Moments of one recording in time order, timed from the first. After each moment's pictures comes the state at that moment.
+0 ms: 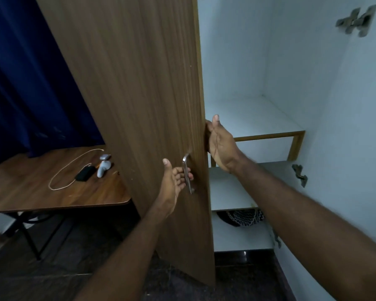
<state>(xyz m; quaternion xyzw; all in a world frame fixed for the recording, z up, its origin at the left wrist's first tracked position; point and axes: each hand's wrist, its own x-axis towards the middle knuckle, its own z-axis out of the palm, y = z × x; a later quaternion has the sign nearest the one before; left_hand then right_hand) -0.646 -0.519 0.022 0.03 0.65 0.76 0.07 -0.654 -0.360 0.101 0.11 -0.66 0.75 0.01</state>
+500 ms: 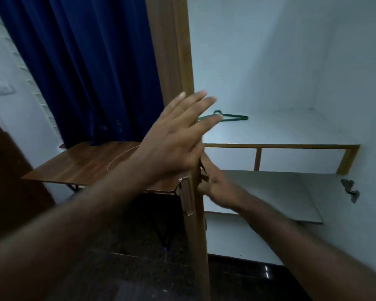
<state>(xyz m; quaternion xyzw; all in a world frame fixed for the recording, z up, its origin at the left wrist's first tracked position) -0.496 -0.666 0.210 0.40 0.81 0.00 -0.43 -0.519 -0.517 0.102 0.33 -0.74 0.58 -0.04</state>
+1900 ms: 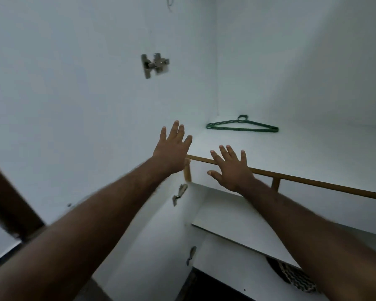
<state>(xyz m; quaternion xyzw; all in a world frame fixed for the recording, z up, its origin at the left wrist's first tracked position) -0.747 -0.602 0.131 0.01 0.97 -0.22 -0.09 -0.826 -0.417 0.033 0.29 -0.95 0.06 0.11</state>
